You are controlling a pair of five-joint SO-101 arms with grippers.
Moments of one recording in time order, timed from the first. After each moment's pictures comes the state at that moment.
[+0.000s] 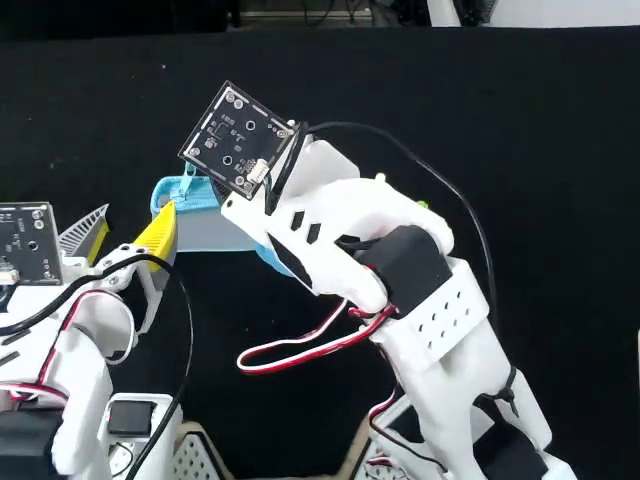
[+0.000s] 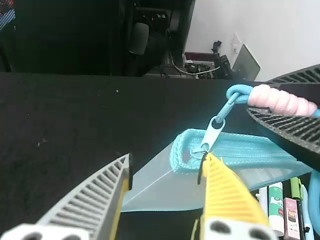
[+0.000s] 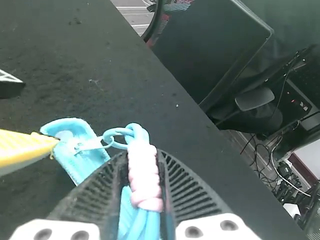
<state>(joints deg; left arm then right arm) -4.1 -75.8 26.7 77.1 2.2 -38.6 -28.4 -0.2 63.8 27.2</state>
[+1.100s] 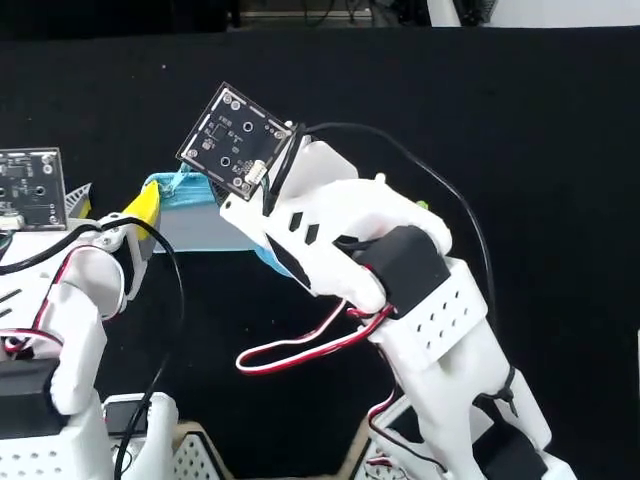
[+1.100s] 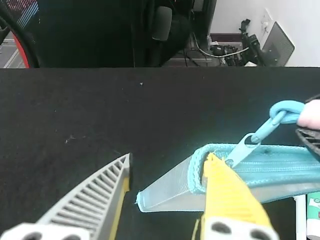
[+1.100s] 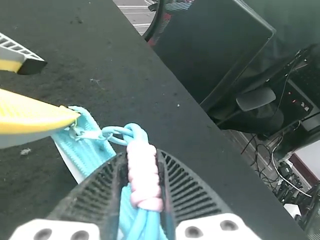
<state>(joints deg) -9.8 -66.1 23.1 76.2 -3.9 -38.7 -28.4 -0.2 63.8 27.2</state>
